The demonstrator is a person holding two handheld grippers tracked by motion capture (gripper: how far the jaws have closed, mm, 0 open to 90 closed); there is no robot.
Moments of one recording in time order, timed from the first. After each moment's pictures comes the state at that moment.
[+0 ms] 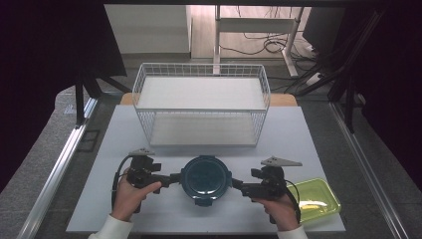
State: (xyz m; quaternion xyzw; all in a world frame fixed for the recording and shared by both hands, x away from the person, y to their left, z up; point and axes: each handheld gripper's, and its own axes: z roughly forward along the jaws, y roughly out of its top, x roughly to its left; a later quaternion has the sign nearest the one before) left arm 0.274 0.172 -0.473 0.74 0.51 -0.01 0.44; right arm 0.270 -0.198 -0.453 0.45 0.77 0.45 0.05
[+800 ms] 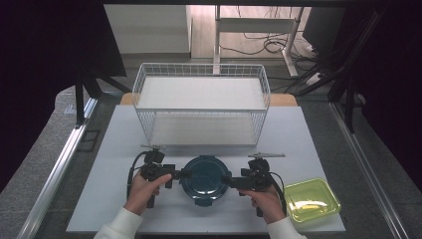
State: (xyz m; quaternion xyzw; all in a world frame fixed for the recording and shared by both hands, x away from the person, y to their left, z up) left arm 0.302 0.151 -0.491 0.72 0.52 -0.11 0.45; right arm 0.301 -0.174 -0.478 0.50 0.76 0.43 -0.02
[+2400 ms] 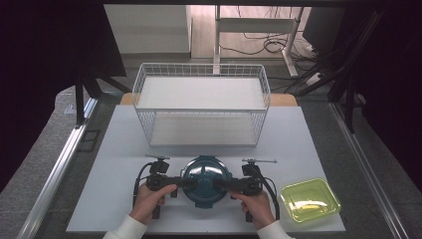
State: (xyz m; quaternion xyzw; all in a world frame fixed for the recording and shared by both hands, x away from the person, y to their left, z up) left arm 0.284 0.140 -0.515 0.69 0.53 -0.16 0.46; right arm 0.298 -0.159 -0.506 0.53 0.71 0.44 -0.12
